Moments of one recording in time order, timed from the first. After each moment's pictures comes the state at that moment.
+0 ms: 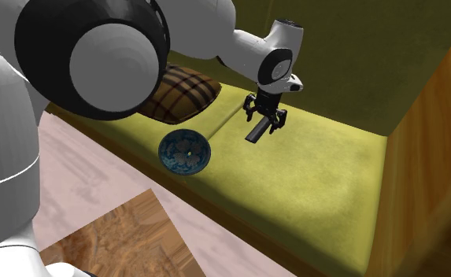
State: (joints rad) arm 0.10 0.48 0.06 -1.67 0.07 2.11 -0.12
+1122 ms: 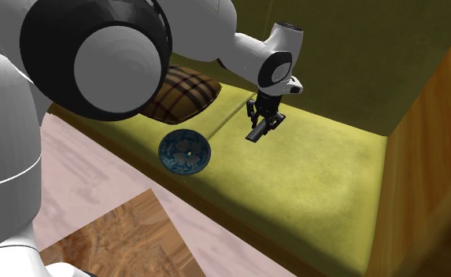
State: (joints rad) arm 0.10 0.49 0.06 -1.68 0.07 2.13 -0.12
